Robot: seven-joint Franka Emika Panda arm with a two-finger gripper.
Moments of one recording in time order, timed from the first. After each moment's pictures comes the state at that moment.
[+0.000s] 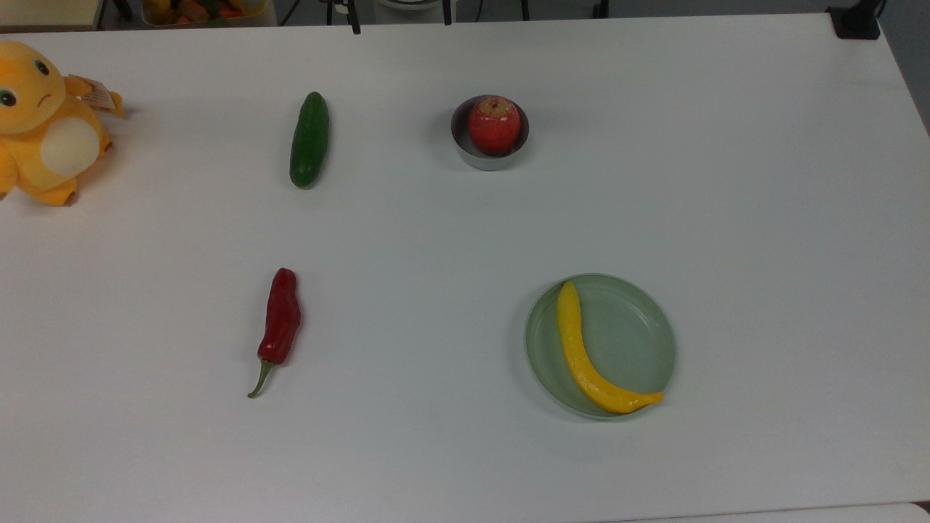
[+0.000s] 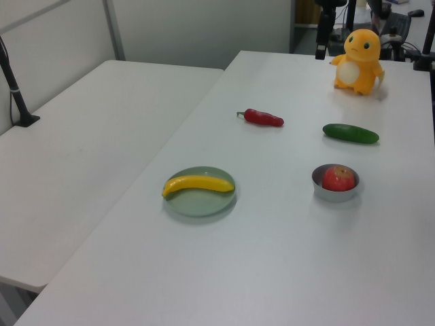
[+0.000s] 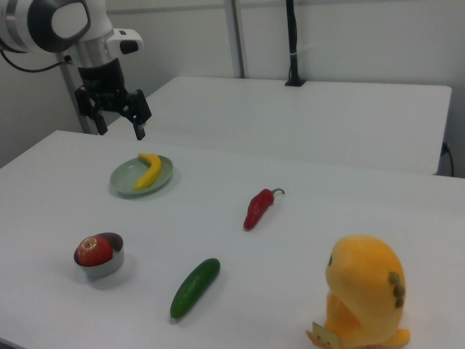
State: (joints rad) arm 0.15 0.00 -0.06 -1.60 0.03 1.68 -0.07
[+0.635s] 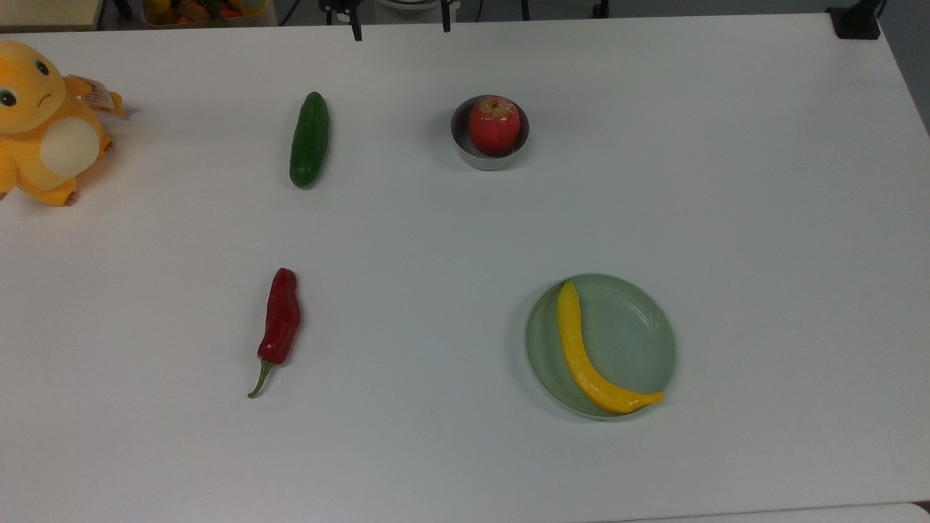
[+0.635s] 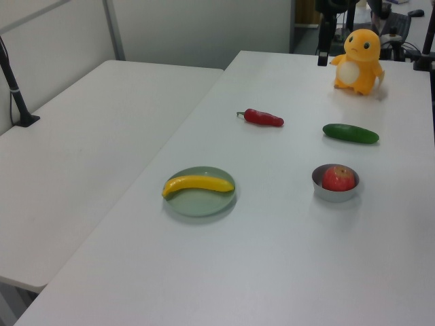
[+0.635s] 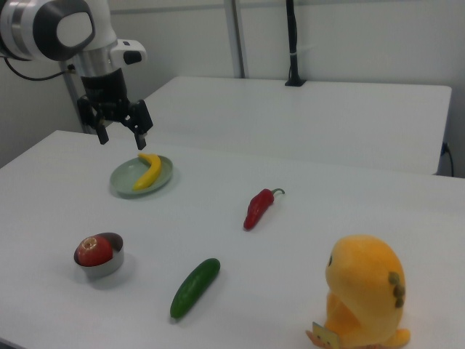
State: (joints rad) arm 0.15 0.00 -0.06 -1.64 0.03 1.68 -0.07
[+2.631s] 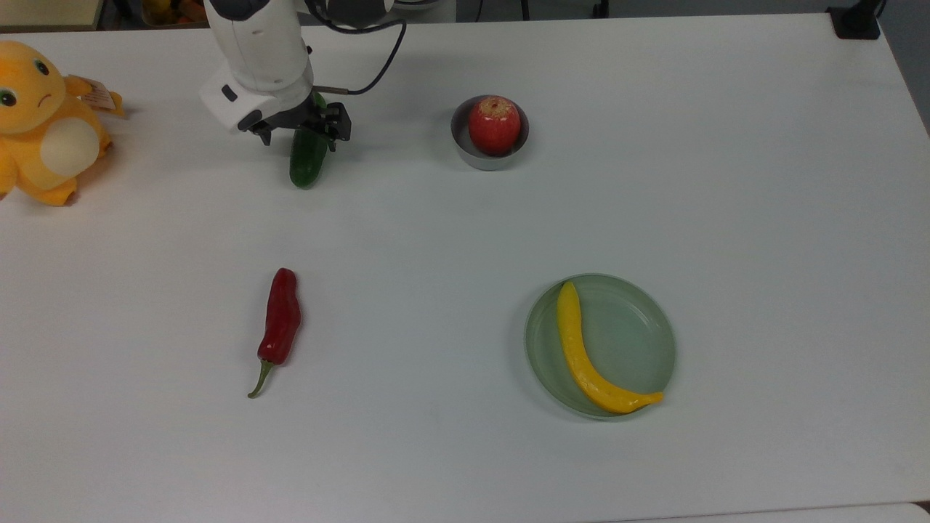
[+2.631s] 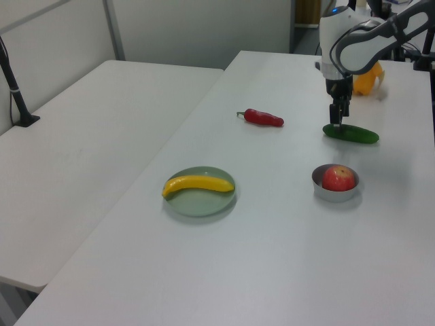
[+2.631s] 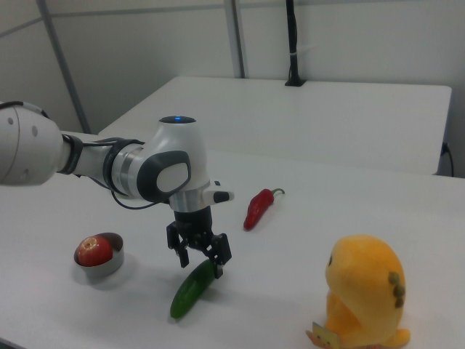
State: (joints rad) arm 0.02 0.20 -0.19 -2.05 -0.07 2.12 -0.13
